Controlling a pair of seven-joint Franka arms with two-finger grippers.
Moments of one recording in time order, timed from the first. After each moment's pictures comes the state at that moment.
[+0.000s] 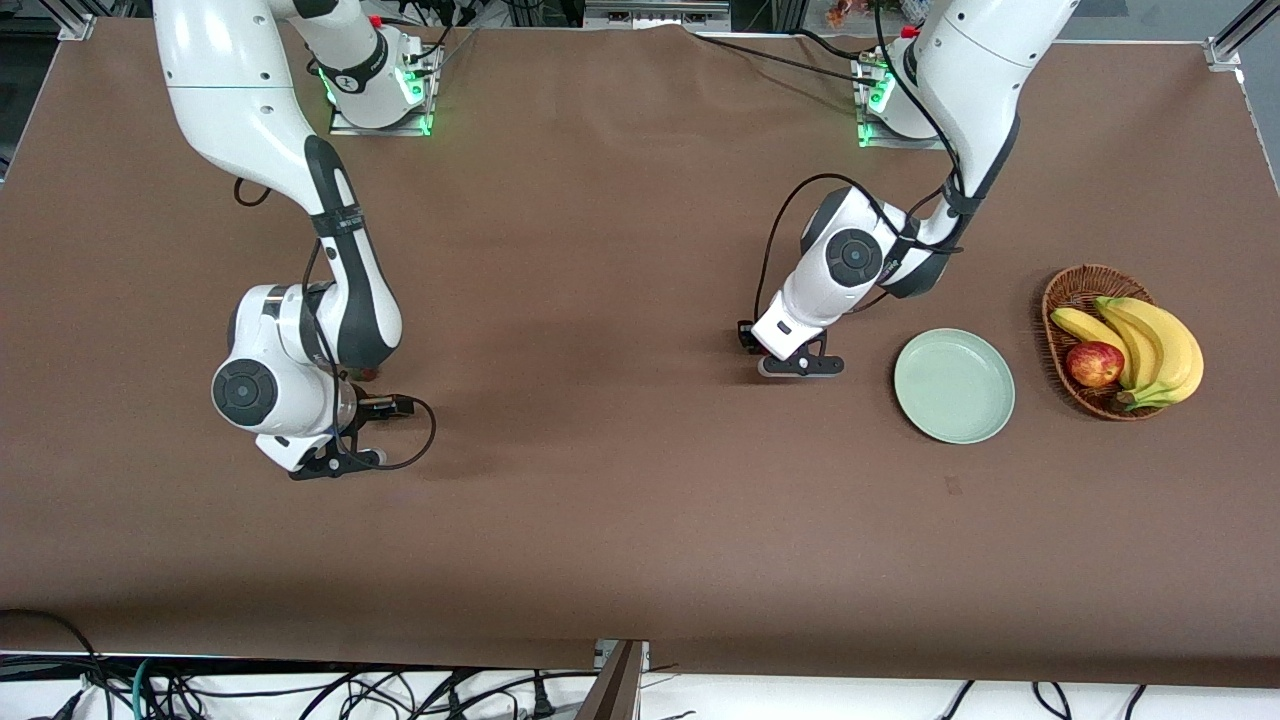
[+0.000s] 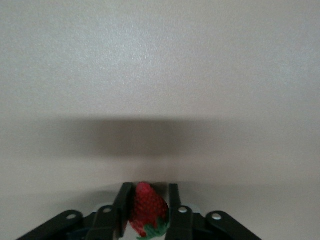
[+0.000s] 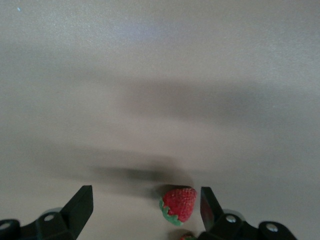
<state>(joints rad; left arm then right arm) -0.25 0.54 -0.27 -2.09 -0.04 2.64 -0.50 0.43 0.73 -0.31 -1.60 0.24 2.13 -0.14</state>
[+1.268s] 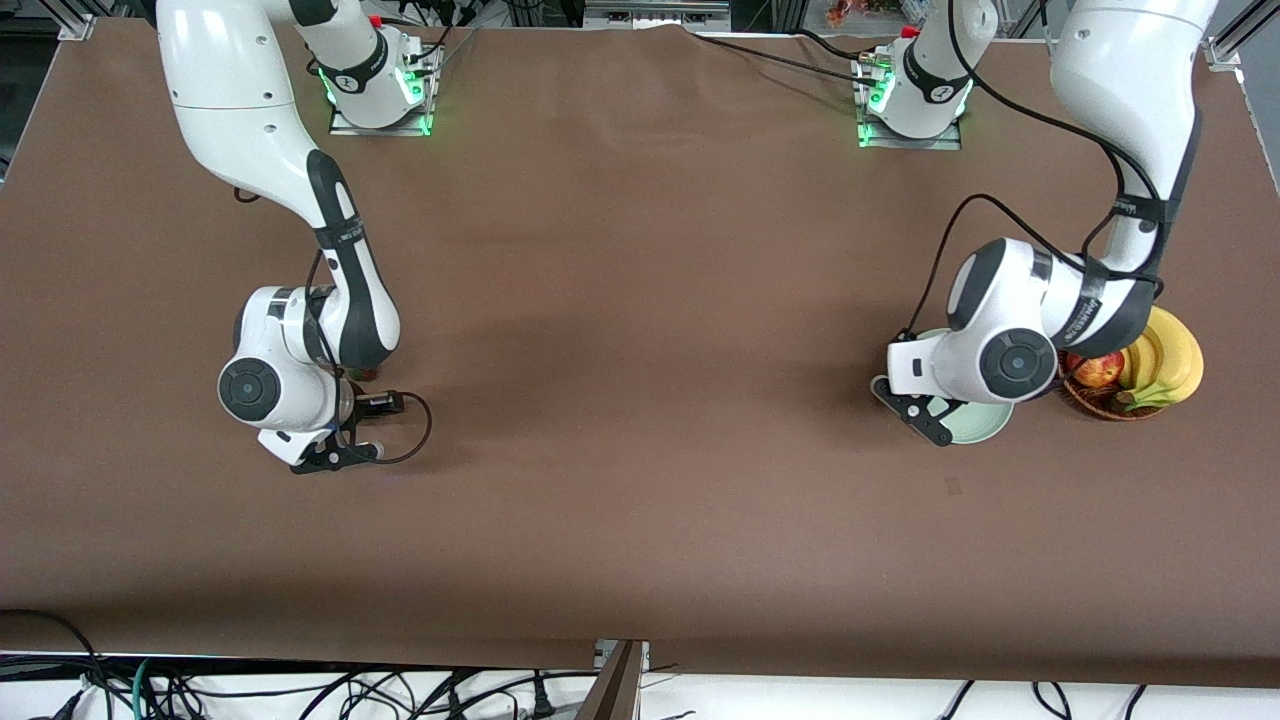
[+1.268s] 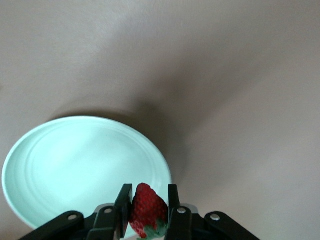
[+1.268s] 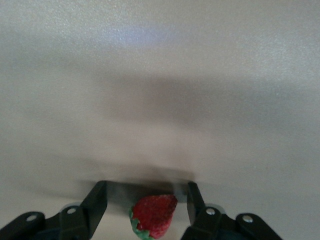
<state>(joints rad) 0.04 0.55 -0.24 -1.72 0.18 1.92 0.50 0.41 0.75 -0.32 -1.67 0.24 2.22 -0.20</state>
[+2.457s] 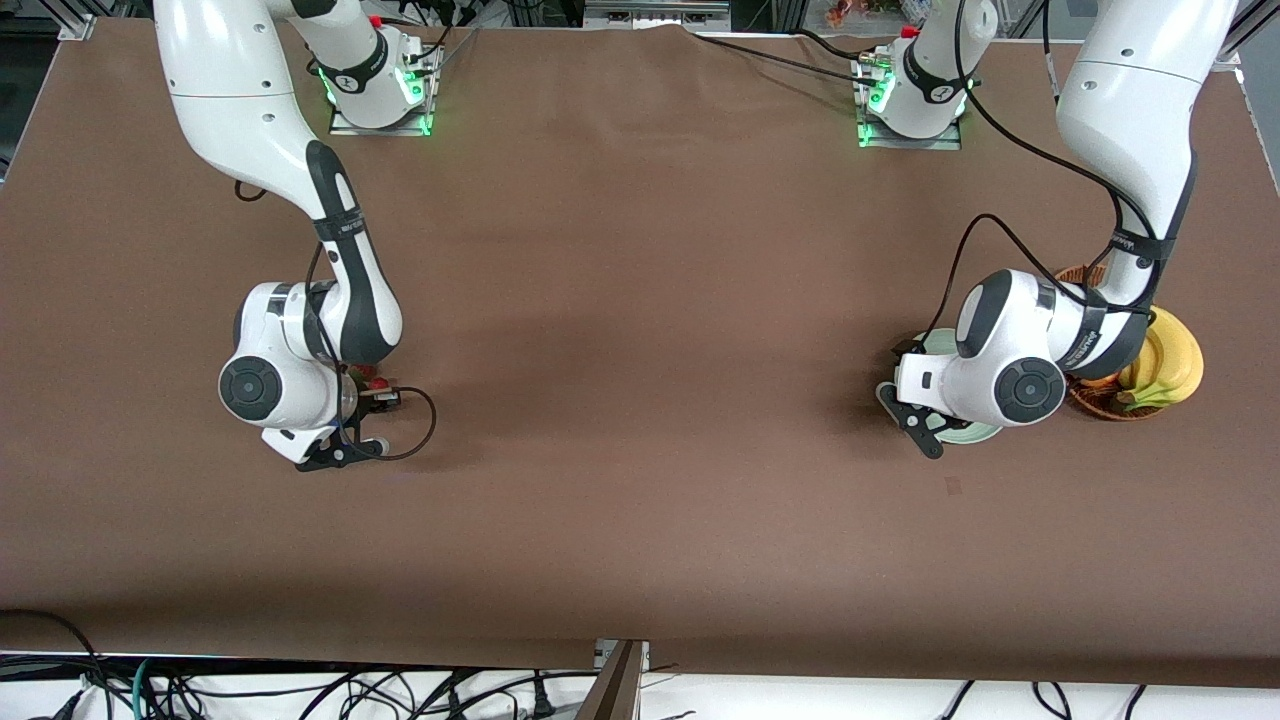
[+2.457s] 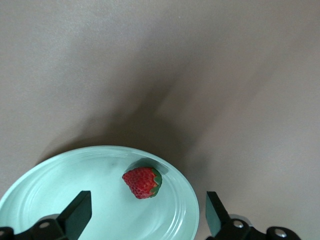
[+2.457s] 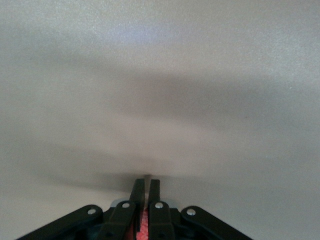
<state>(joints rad) 0.08 0.62 -0.26 -1.71 0.18 1.99 0.65 0.42 0.72 -0.31 -1.66 0.24 2.15 -0.20</state>
